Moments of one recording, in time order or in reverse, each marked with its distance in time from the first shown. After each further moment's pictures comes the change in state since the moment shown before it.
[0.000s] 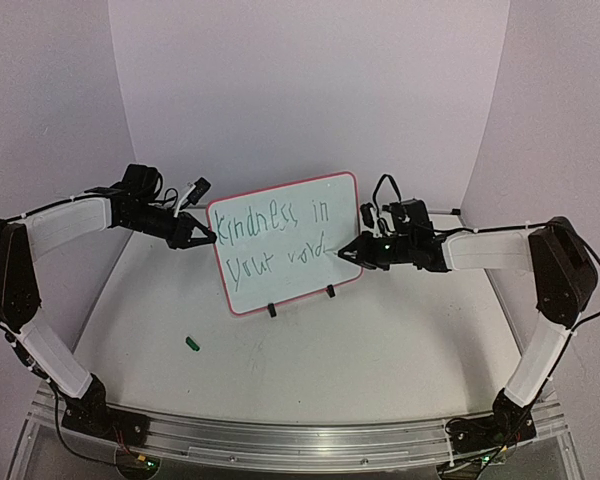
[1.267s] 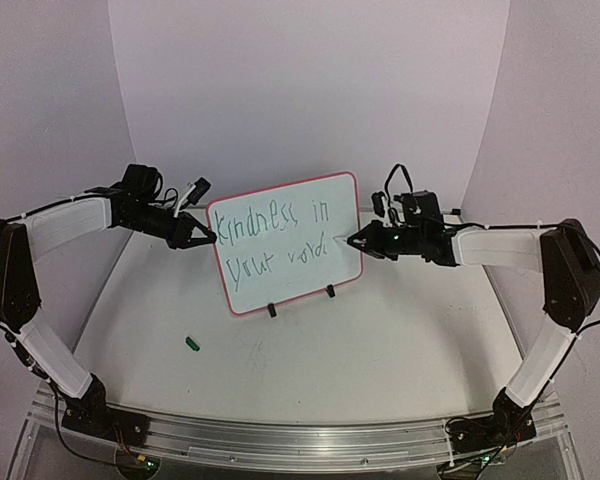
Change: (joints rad) left arm 0.000 0.000 0.000 0.000 0.000 0.000; right arm -0.038 -0.050 0.005 -0.001 0.023 -0.001
